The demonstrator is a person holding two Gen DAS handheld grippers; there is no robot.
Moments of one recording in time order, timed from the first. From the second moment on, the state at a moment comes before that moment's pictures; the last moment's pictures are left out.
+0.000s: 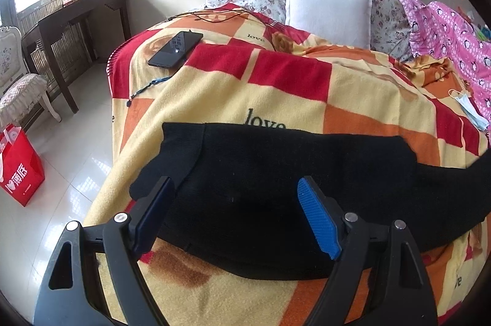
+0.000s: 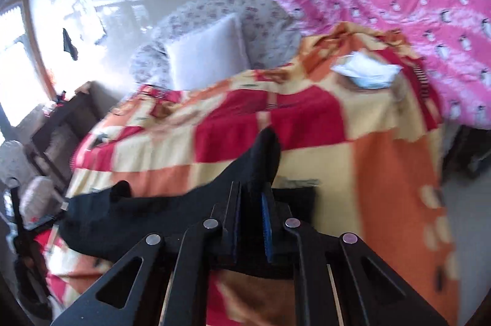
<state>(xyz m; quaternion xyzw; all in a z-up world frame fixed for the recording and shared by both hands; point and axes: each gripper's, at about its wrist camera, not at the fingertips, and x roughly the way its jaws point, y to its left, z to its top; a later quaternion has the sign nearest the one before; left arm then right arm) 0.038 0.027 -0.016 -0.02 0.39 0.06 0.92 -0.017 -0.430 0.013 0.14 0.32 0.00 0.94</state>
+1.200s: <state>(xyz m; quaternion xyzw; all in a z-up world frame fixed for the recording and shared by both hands) 0.050 0.027 -0.031 -0.02 0.40 0.06 0.91 0.108 -0.190 -0.055 -0.01 0.39 0.28 0.87</state>
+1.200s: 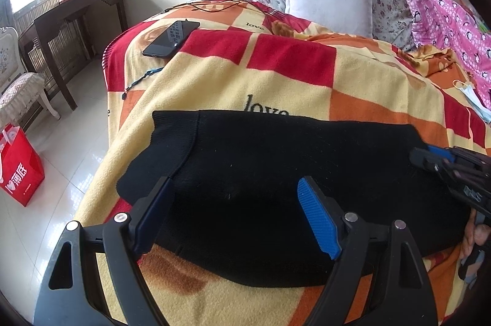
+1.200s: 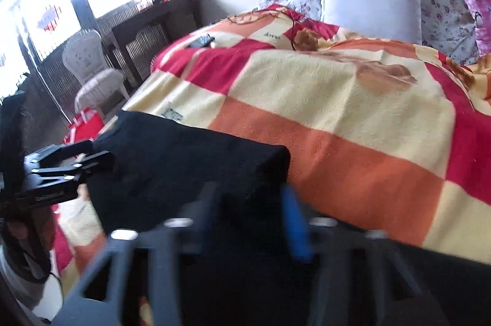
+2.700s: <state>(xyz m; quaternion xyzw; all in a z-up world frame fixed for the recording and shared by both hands) 0.025 0.088 -0.016 -0.06 0.38 0.12 0.91 0.024 -0.069 -0.056 -0.10 0.39 0.40 0.82</state>
